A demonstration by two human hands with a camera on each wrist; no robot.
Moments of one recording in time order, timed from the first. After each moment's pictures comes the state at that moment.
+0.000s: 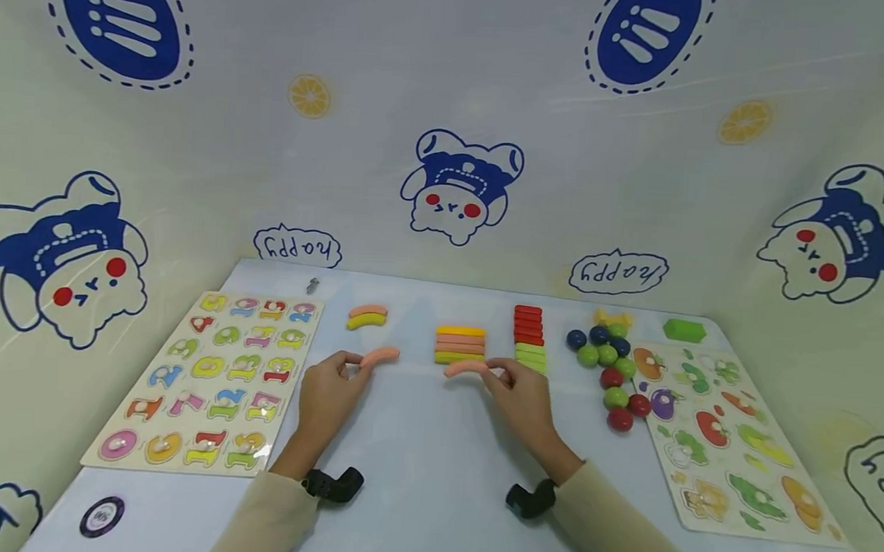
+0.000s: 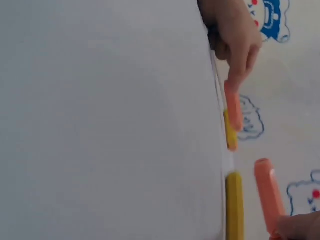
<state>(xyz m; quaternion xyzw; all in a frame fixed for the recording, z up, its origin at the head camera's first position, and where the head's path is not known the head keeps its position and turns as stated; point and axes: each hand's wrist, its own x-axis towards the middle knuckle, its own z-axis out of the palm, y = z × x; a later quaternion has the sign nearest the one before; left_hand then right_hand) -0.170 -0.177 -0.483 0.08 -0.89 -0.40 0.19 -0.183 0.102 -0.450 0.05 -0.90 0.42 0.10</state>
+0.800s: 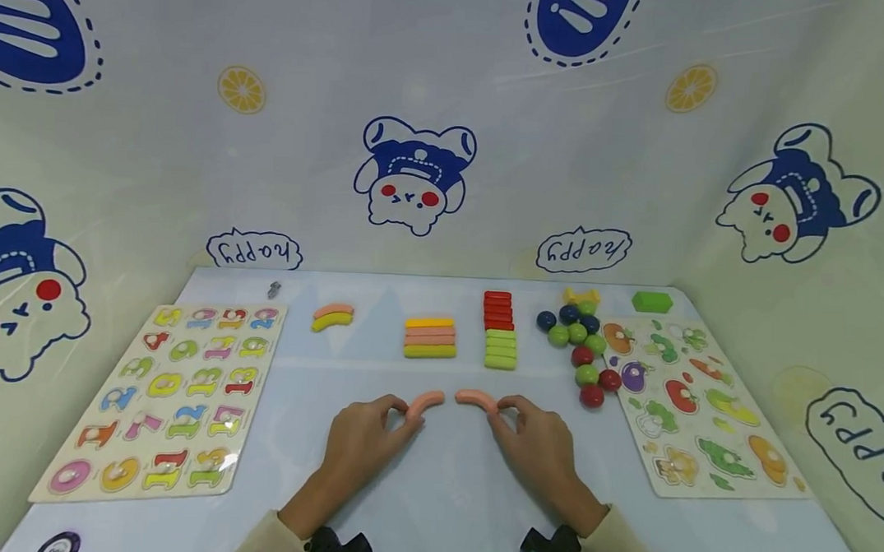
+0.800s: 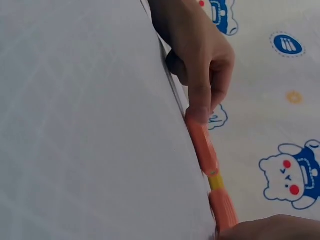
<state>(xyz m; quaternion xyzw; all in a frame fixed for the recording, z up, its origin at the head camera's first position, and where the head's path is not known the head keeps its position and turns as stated) -0.129 -0.099 -0.484 -0.13 -0.93 -0.28 0.18 -0.124 0.157 -0.475 0.01 -0.96 0.26 0.10</state>
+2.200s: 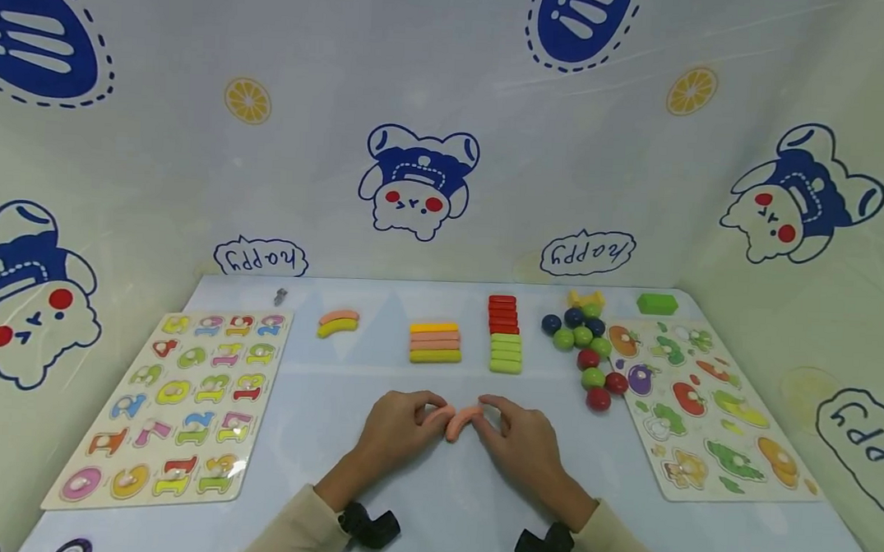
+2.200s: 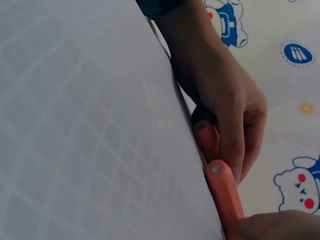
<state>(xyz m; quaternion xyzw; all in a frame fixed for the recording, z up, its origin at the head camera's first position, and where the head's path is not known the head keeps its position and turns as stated) -0.157 -0.075 -0.488 -0.24 -0.89 -0.35 0.15 -0.131 0.137 -0.479 0.11 -0.94 0.28 0.13</state>
